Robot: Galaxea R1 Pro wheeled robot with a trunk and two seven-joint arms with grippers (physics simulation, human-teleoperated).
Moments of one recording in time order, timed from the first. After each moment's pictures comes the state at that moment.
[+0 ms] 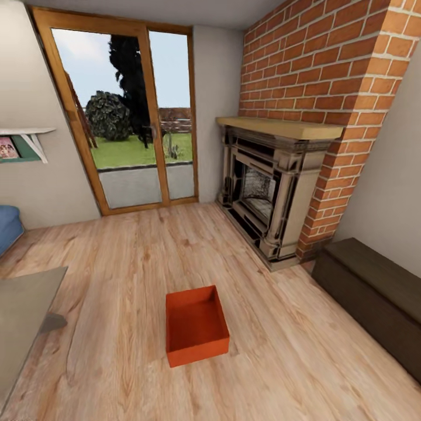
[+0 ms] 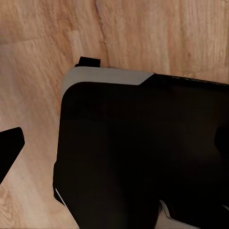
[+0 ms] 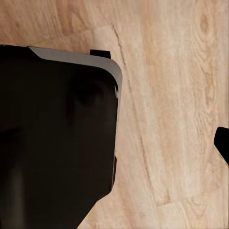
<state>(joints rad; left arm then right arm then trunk) -0.20 -0.03 -0.03 0.00 0.18 -0.05 -0.01 -0.13 0.00 0.71 0.03 -0.62 -0.16 -0.09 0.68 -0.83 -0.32</state>
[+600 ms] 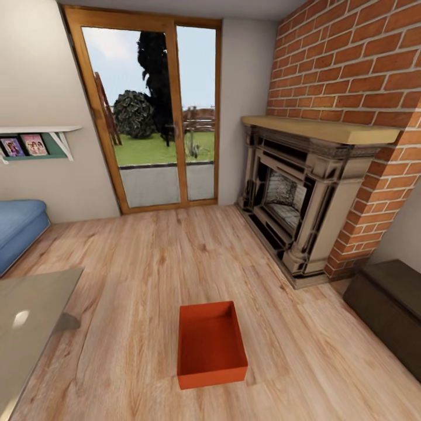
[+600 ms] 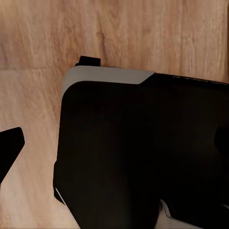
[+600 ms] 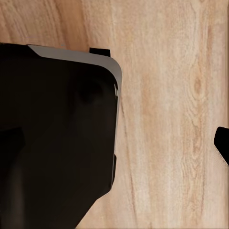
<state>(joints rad) -0.20 -0.03 -0.03 0.00 0.18 -0.05 -0.01 -0.13 0.00 0.71 0.02 -0.62 -0.16 -0.09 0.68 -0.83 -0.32</state>
